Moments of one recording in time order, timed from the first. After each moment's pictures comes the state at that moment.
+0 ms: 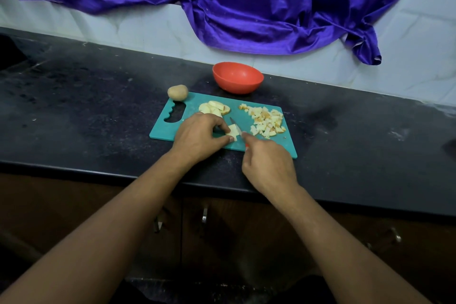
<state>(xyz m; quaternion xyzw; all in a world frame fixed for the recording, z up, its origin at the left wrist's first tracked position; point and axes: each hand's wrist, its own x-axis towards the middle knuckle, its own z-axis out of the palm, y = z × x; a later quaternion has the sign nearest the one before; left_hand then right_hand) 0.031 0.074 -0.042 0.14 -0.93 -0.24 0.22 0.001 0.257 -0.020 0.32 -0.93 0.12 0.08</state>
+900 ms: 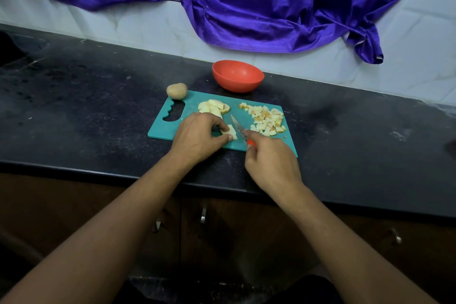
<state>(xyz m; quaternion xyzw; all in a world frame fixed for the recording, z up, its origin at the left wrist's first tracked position) 0.031 0.077 -0.042 0.16 -0.92 -0.26 0.23 0.003 0.262 -0.011 0.31 -0.93 0.18 0.08</state>
